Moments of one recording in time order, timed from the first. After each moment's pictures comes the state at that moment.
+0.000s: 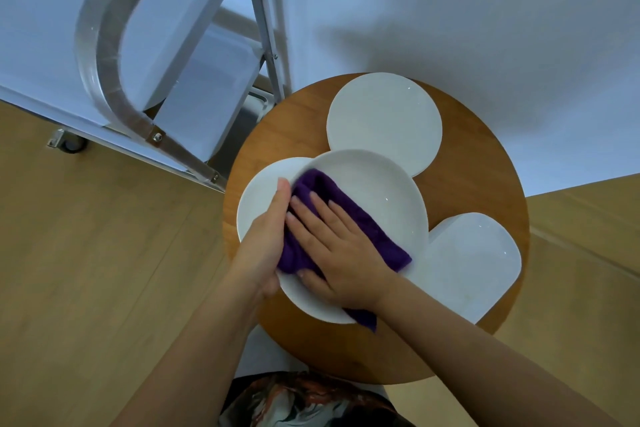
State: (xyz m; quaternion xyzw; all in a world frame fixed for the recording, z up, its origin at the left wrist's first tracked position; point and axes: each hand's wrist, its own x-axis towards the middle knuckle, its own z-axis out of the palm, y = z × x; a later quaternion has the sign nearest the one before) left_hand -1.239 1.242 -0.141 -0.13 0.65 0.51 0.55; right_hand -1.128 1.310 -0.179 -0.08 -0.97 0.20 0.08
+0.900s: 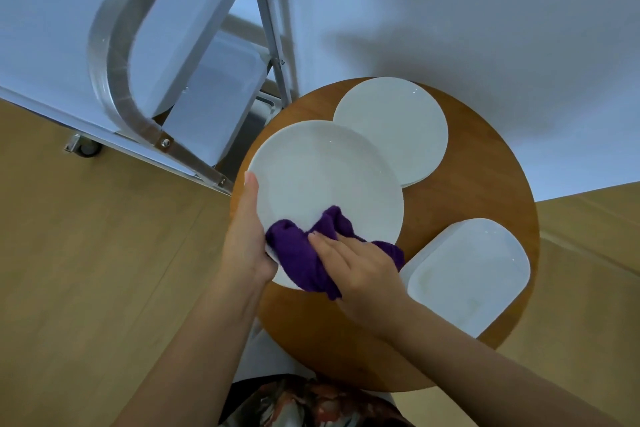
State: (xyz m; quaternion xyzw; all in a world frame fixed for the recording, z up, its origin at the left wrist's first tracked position) left_hand -1.254 1.245 -0.149 -0.23 0.56 0.63 0.47; right_hand -1.104 1.301 -0.175 -0.15 -0.95 0.24 0.16
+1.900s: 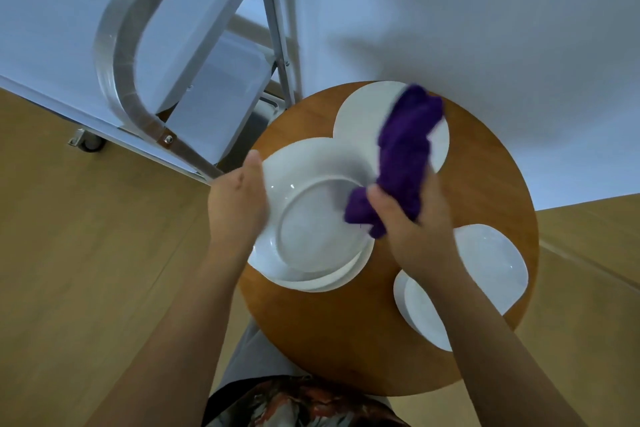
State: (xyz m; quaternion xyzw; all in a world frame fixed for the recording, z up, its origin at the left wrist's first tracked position) left_hand -1.278 1.261 -0.135 0.06 0.87 0.44 0.21; right_hand -1.118 1.355 -0.106 -0.40 -0.65 0.61 0.22
